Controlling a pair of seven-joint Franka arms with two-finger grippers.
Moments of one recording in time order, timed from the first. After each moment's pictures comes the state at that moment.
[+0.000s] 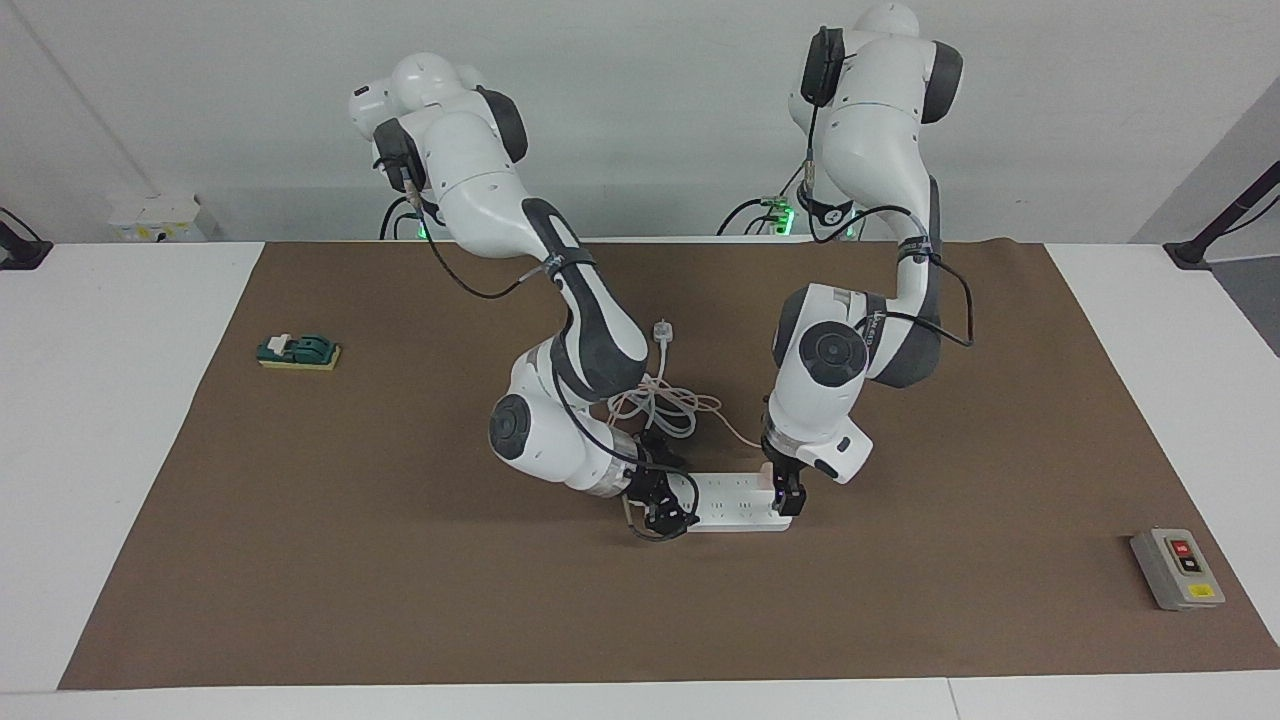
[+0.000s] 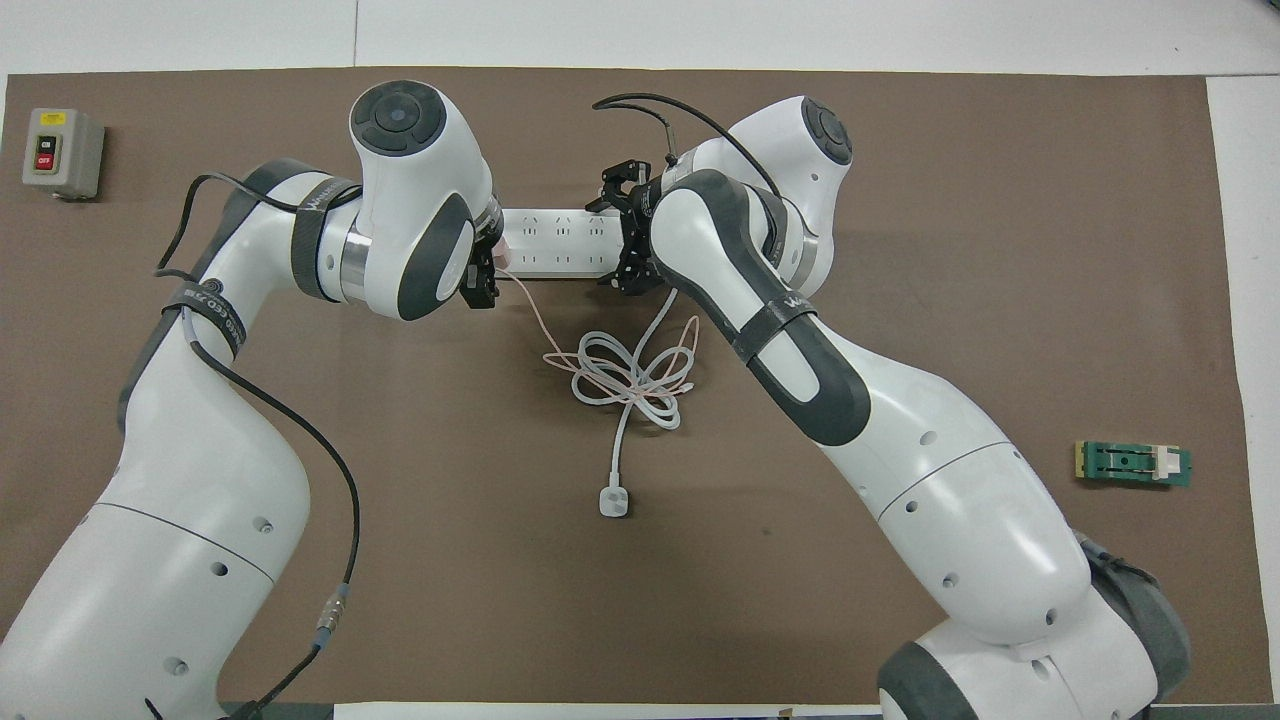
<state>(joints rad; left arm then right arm) -0.43 0.64 0.03 -1.42 -0.02 2.03 -1.92 0.40 0.95 0.01 -1.08 0.78 2.12 1.44</state>
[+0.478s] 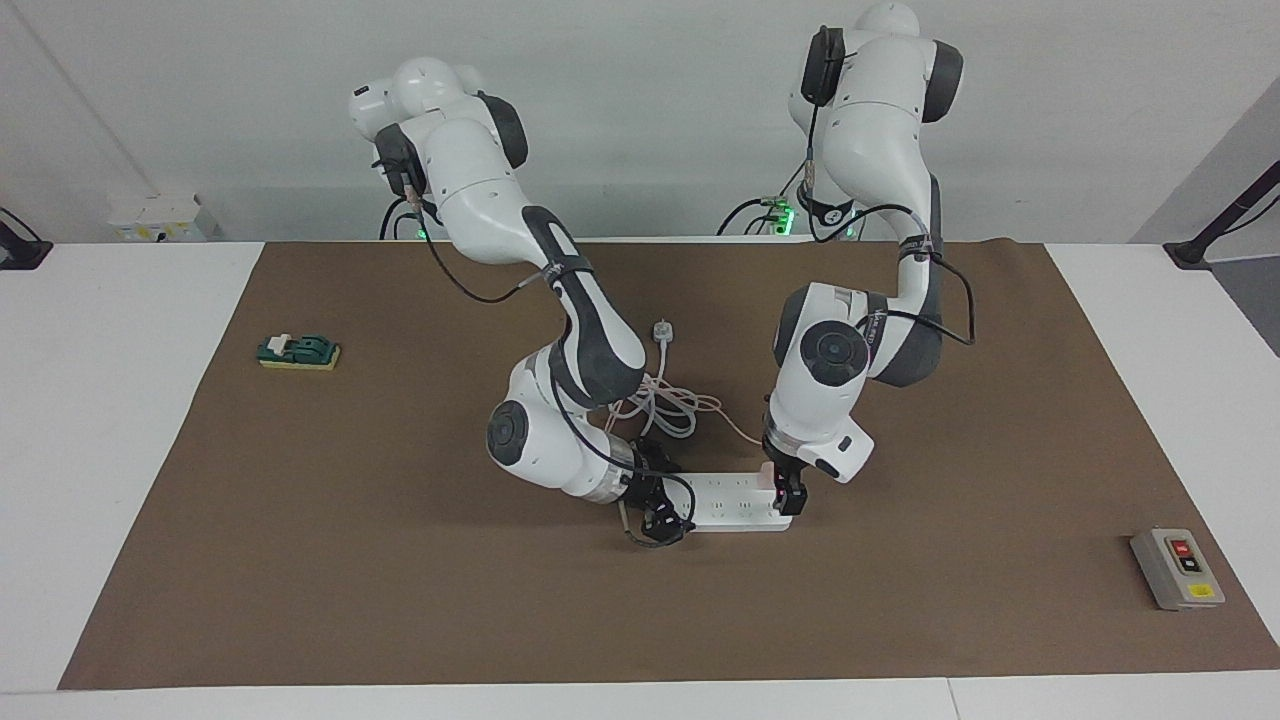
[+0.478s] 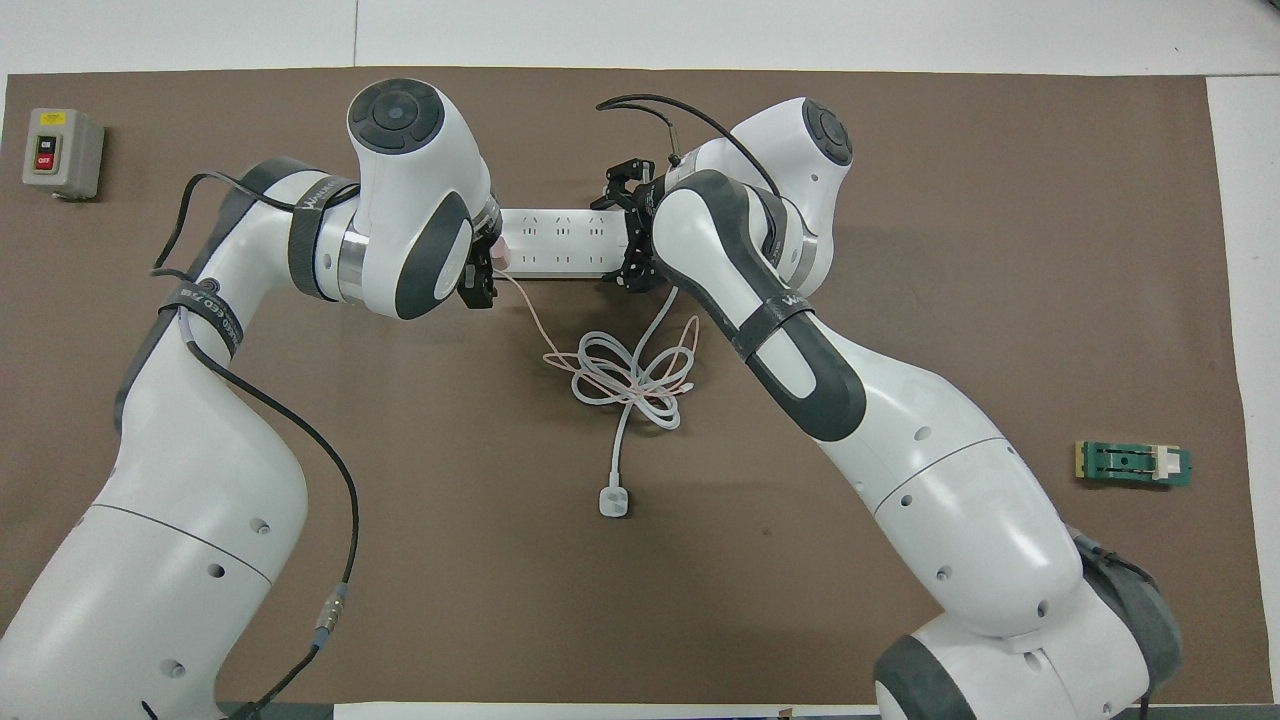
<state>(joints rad) -0.43 0.63 0.03 -1.42 -0.02 2.01 -1.92 0.40 0.97 0.01 -1.06 0.77 2.13 1.42</state>
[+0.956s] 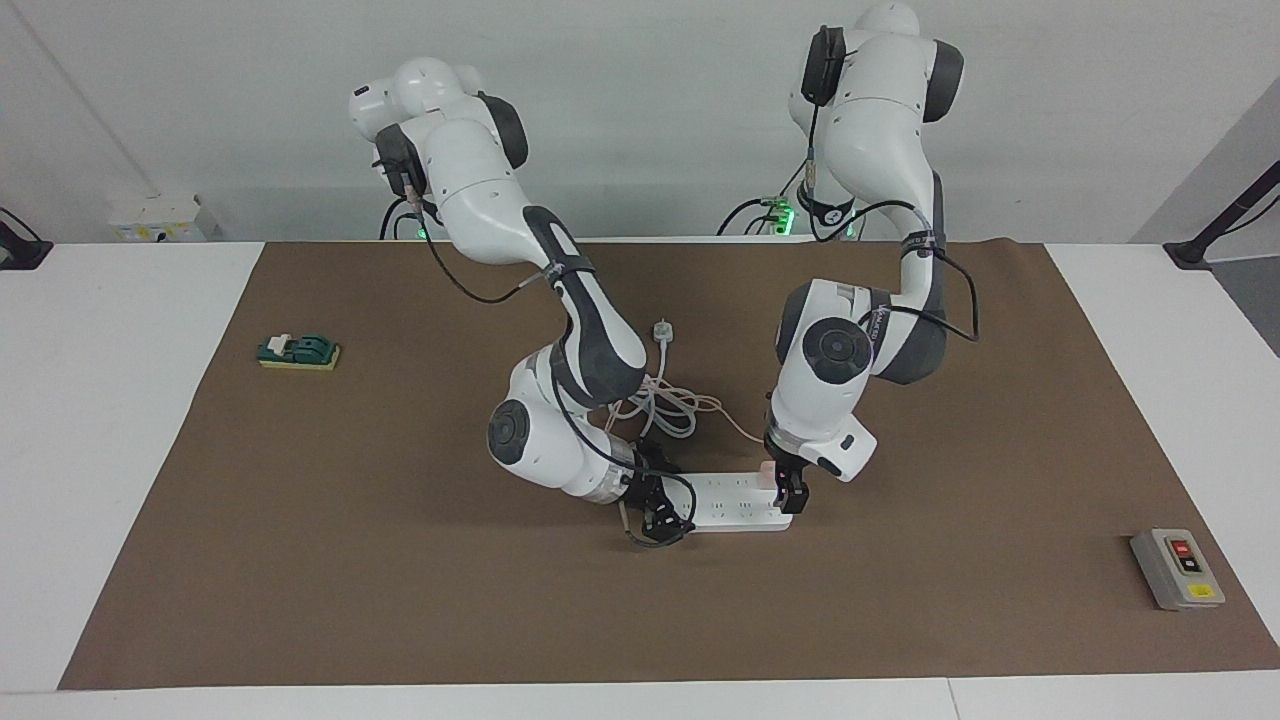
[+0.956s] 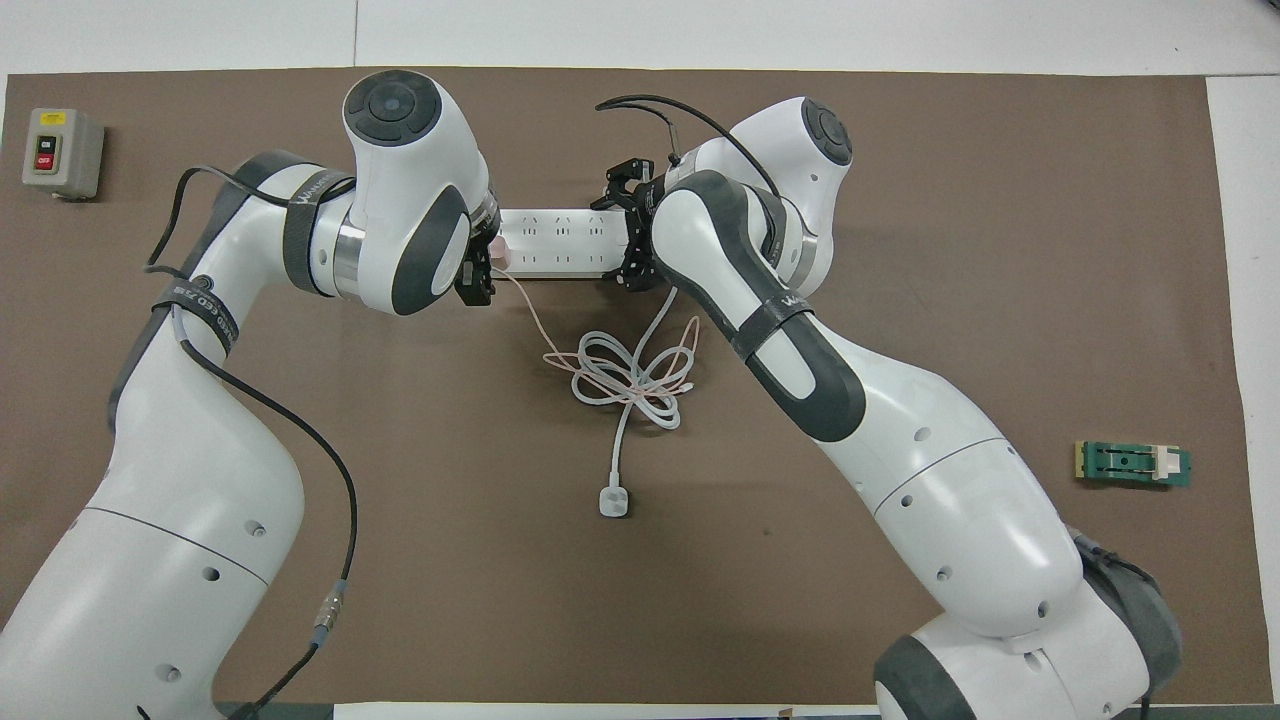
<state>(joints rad) -0.43 0.63 0.03 -1.40 -0.02 1.99 -1.91 0.40 0.97 0.01 -1.06 0.77 2.13 1.42</state>
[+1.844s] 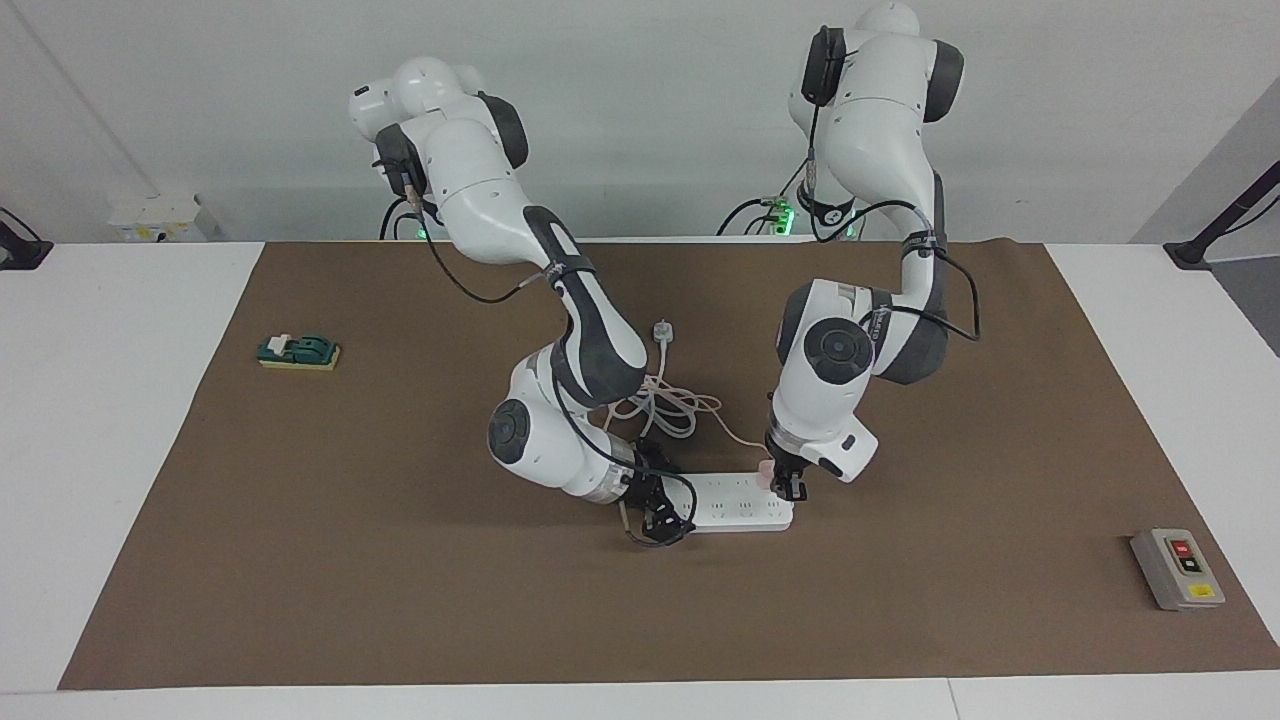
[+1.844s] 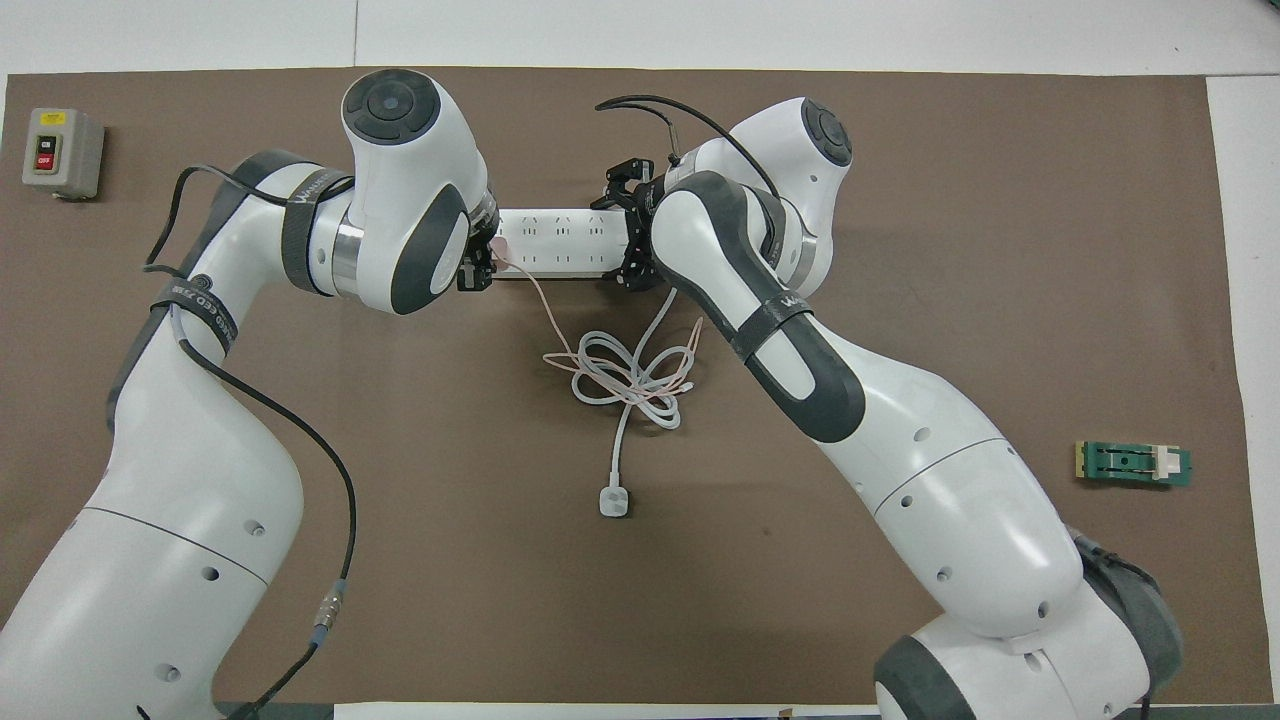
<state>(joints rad) -0.43 0.63 0.03 -1.40 -0.02 1.99 -1.91 0.40 0.97 0.01 -1.07 0.76 2.13 1.42</state>
